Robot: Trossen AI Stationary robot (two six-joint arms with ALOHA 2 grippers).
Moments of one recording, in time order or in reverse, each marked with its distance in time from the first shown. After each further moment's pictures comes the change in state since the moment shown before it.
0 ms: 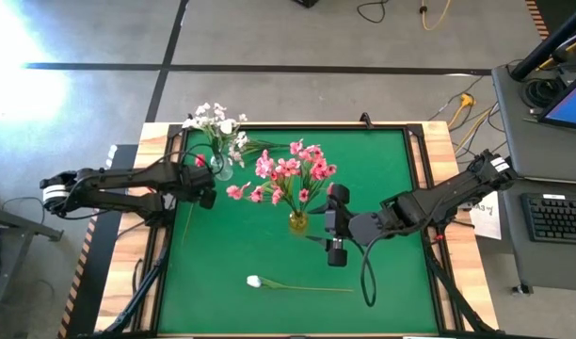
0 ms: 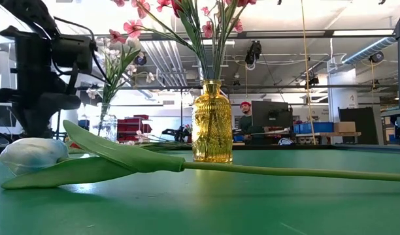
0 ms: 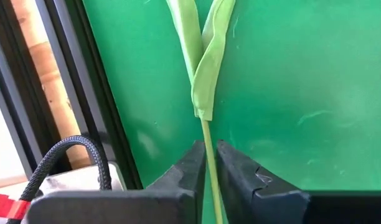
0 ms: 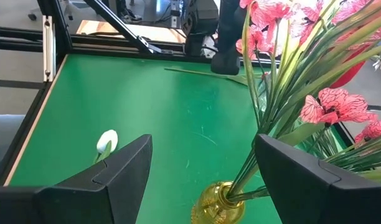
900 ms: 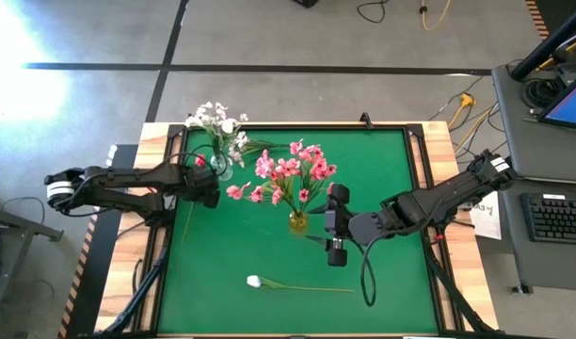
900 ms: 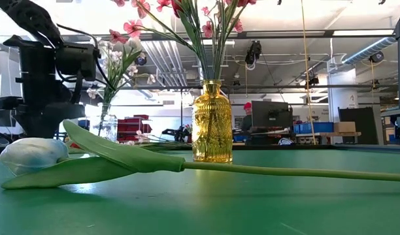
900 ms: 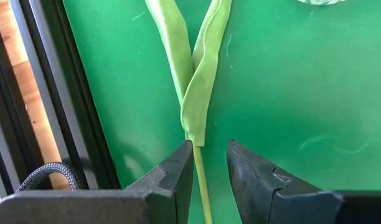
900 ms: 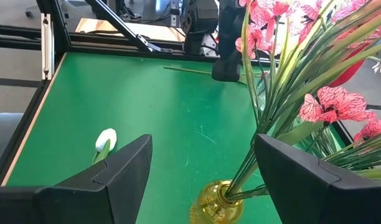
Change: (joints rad) left arm 0.000 0.071 -0.040 0.123 -0.046 0.007; right arm 0.000 0.000 0.000 -0.005 0.000 -0.002
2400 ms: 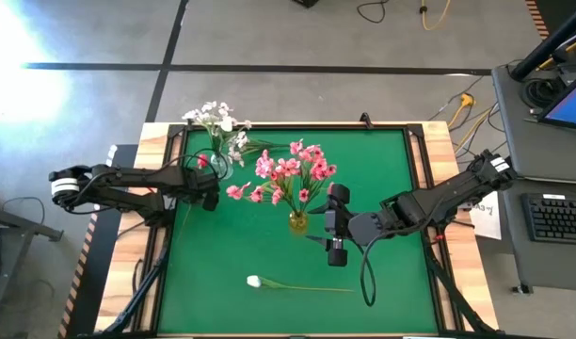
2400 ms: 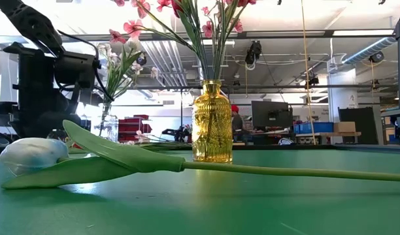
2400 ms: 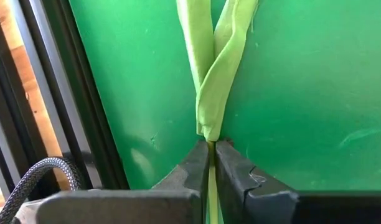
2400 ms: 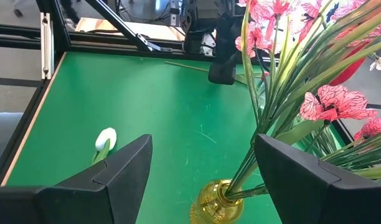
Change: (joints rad) left arm 0.000 0.061 -0.039 0.024 0.012 -0.006; right arm 0.000 0.000 -0.001 -0.003 0.000 0.003
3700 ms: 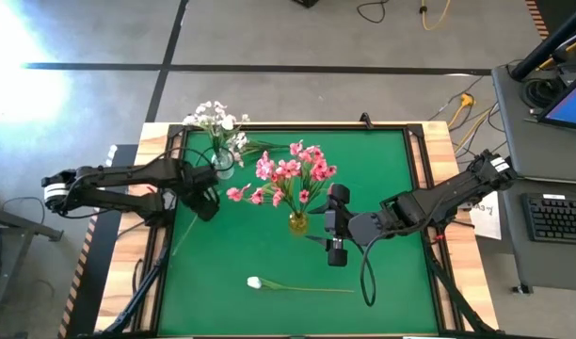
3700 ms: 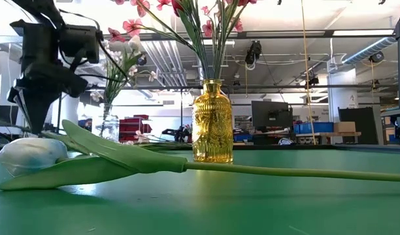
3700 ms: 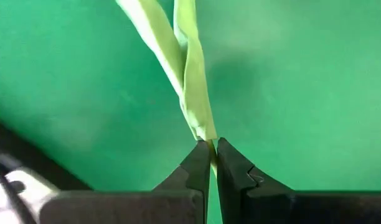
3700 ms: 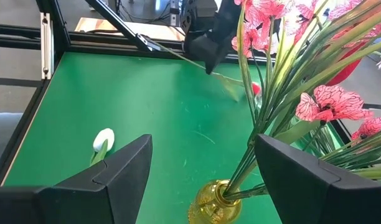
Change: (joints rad) left arm -0.017 -0.111 0.168 -0.157 0.392 0.362; right arm 0.000 0.000 0.000 0.000 0.000 0.000
